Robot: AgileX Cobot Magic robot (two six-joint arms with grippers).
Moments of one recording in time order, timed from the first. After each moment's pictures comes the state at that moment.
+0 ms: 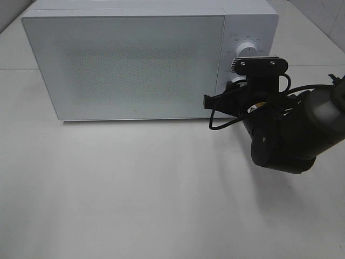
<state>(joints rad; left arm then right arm) 0.01 0.00 -0.50 -0.21 1.04 0.14 0.55 2.04 -0.74 0.65 -1.14 -0.23</state>
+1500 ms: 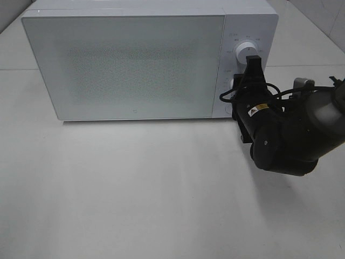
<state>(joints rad) 0.01 0.00 -0.50 -0.21 1.04 0.14 0.55 2.04 -0.72 0.62 -1.17 1.31</state>
